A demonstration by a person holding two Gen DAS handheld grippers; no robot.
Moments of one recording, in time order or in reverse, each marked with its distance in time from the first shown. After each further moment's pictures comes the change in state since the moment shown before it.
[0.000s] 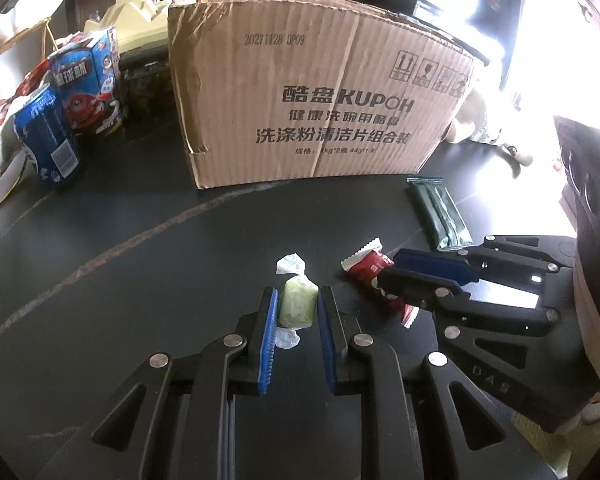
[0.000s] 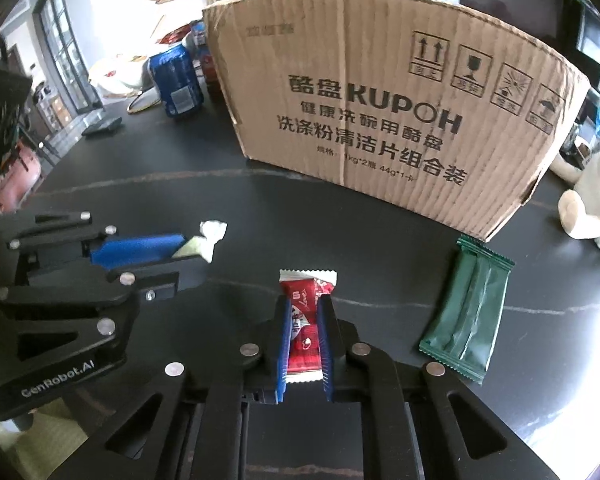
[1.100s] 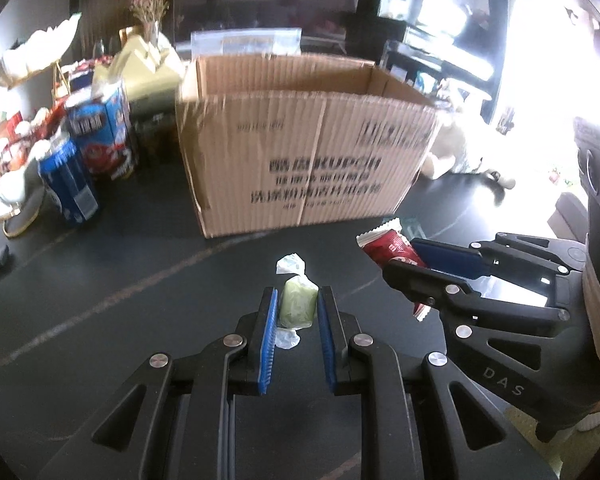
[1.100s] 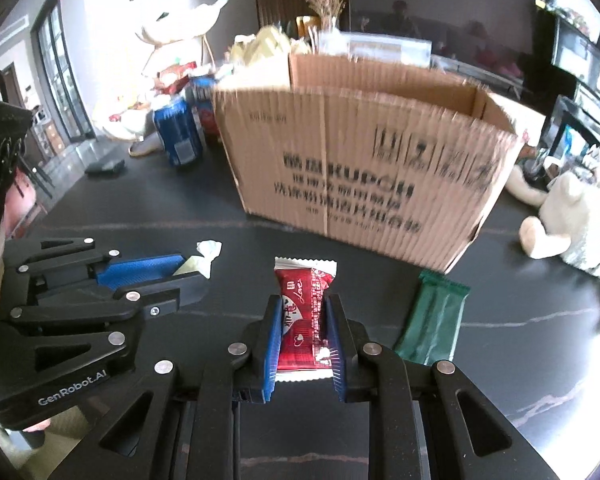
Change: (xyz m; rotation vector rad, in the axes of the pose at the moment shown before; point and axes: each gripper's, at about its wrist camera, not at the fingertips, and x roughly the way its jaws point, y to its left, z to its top) left arm -0.052 -0.016 0.014 0.026 -0.121 0.008; right arm -0.064 0.006 0.012 0.008 -0.155 -0.056
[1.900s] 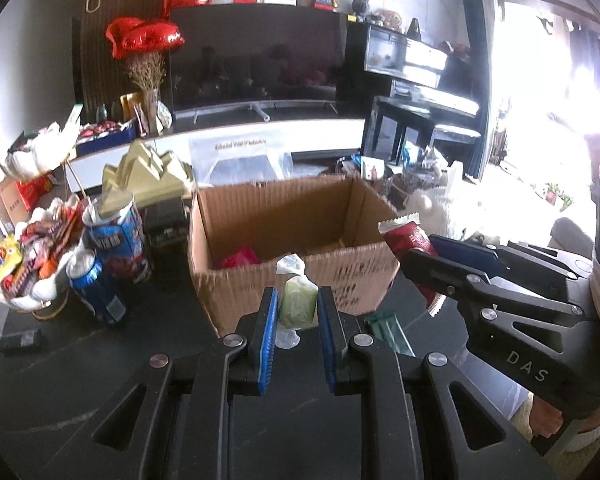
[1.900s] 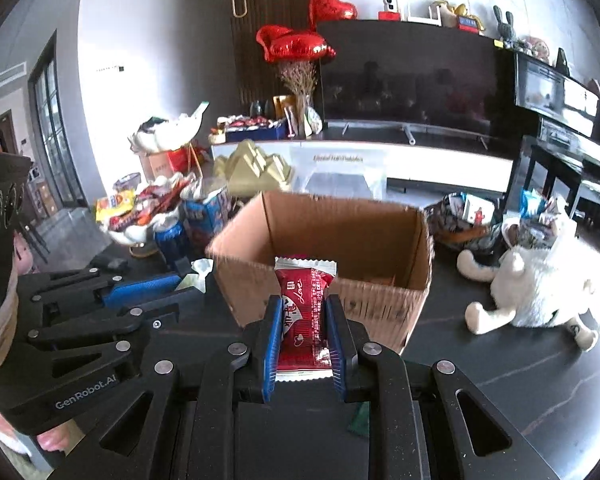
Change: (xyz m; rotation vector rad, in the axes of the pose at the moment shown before) left arm -0.065 -0.018 0.076 0.061 -0.202 0.024; right arm -0.083 -0.022 0.068 0.073 -0.255 -0.047
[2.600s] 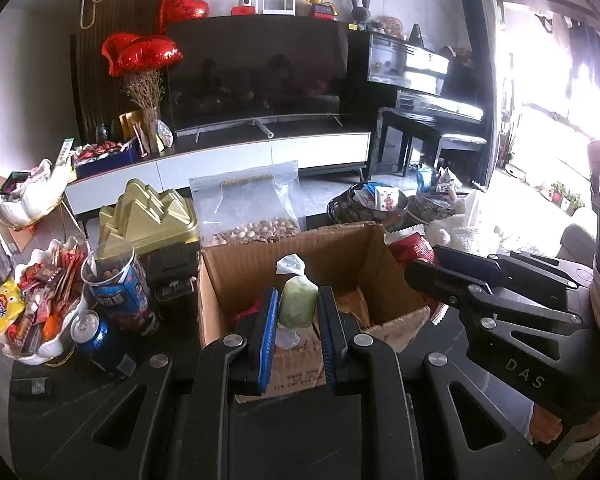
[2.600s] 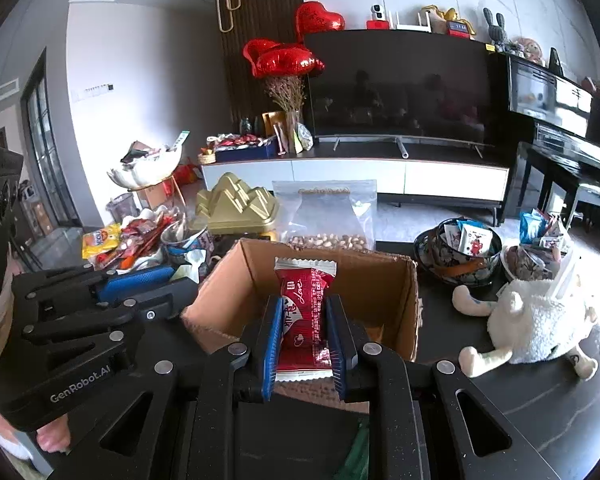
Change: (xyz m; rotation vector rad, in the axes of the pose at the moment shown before) left arm 0.033 0.012 0.060 0.026 -0.026 0.024; right arm 0.035 -0.024 0.049 0.030 -0.022 -0.009
